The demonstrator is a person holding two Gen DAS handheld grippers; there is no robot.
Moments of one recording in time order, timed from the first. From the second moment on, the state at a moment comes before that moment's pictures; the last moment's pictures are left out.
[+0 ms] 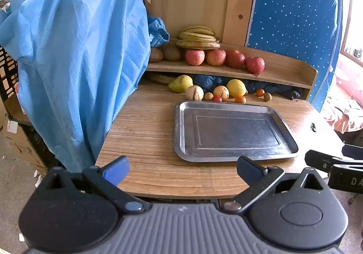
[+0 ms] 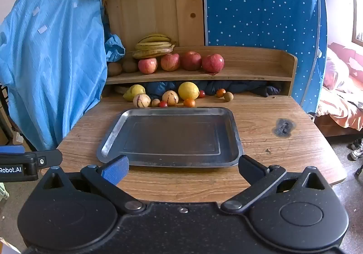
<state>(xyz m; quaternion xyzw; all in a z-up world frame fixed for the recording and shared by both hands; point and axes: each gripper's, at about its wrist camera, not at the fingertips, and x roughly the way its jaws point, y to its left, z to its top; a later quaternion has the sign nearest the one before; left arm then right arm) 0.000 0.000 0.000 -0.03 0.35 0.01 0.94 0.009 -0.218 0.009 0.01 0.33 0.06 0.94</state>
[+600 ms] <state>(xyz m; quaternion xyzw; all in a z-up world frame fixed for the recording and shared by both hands) -0.002 -0.002 -0.010 -0.03 0.35 0.01 0.94 0.011 -0.222 0.007 0.02 0.34 0.06 0.94</state>
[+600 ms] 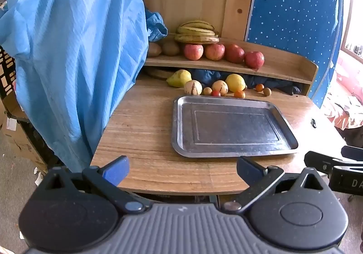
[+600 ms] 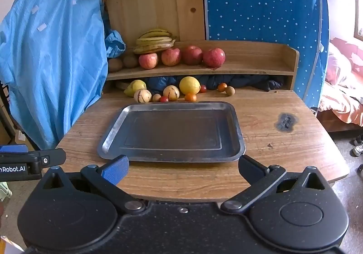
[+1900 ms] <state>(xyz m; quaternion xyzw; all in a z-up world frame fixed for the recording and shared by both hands) 0.028 -0.013 -0.019 -0.04 0.39 0.02 0.92 0.037 -0.230 -0.006 0.02 0.37 0.07 0.92</state>
